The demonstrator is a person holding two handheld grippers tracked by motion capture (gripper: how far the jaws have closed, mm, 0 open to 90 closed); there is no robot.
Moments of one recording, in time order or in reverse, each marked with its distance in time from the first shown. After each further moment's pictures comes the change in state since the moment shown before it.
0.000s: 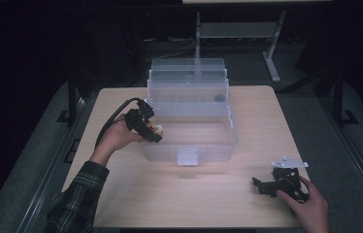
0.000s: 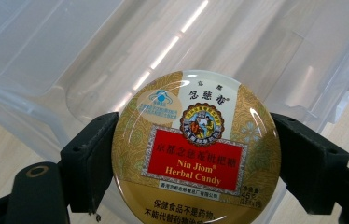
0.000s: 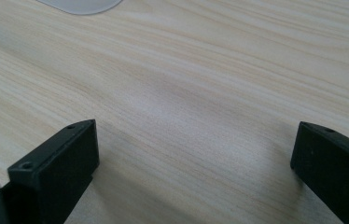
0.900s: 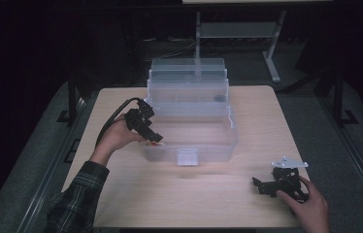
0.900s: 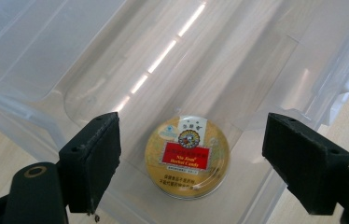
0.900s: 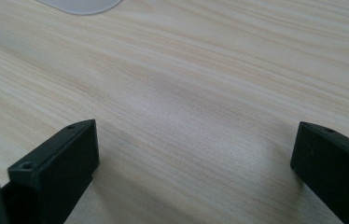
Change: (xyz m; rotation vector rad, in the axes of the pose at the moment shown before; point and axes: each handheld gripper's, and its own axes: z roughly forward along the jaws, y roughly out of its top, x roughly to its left) left arm 0.000 0.000 -0.001 -0.010 -0.010 0.009; right arm 0.000 0.000 0.000 0.000 0.000 0.000
